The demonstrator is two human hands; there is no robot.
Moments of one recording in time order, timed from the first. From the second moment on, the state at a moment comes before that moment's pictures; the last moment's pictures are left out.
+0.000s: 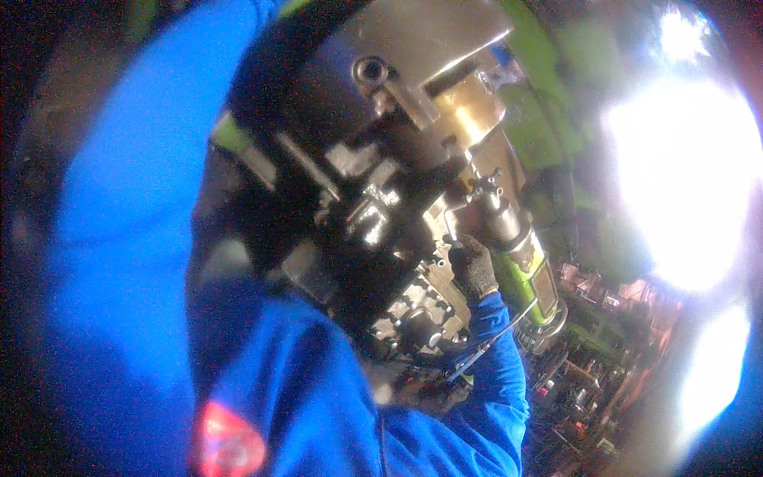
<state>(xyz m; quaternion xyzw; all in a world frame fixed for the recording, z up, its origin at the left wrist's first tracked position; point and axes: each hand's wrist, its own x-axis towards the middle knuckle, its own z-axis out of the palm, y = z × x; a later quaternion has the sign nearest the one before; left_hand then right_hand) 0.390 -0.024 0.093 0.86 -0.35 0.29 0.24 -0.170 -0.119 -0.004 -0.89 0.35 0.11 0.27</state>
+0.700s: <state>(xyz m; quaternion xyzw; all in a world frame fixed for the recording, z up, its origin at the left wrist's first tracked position) 0.399 -0.026 0.083 0.82 -0.38 0.35 0.24 -0.163 -0.140 -0.001 -0.87 0.40 0.10 0.27</state>
